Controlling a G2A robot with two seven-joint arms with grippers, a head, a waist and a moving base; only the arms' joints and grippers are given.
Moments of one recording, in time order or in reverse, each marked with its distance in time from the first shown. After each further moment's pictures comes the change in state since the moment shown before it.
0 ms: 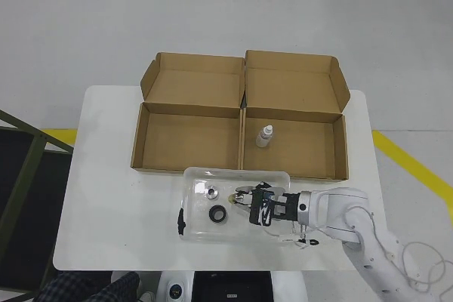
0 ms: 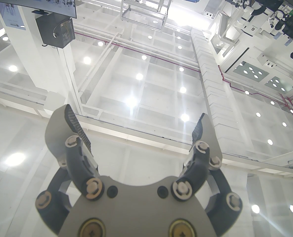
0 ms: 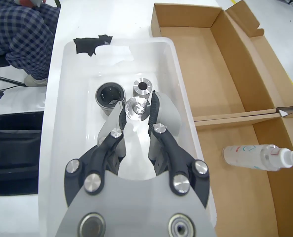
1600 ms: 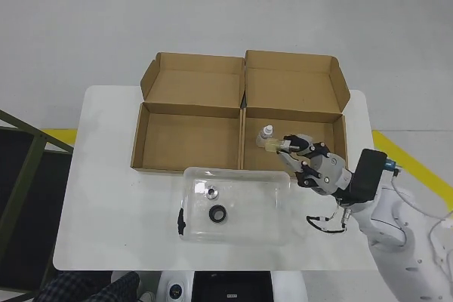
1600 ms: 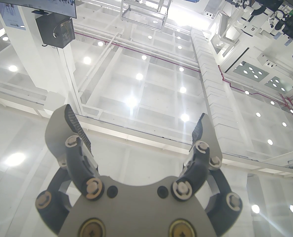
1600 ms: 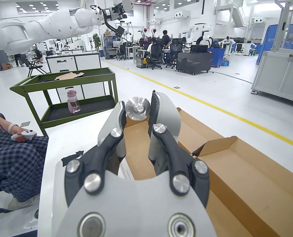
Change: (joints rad) left arm 0.000 0.000 0.000 0.000 0.000 0.000 0.000; right arm -0.111 0.002 0.277 -0.073 0.298 0.114 -0.434
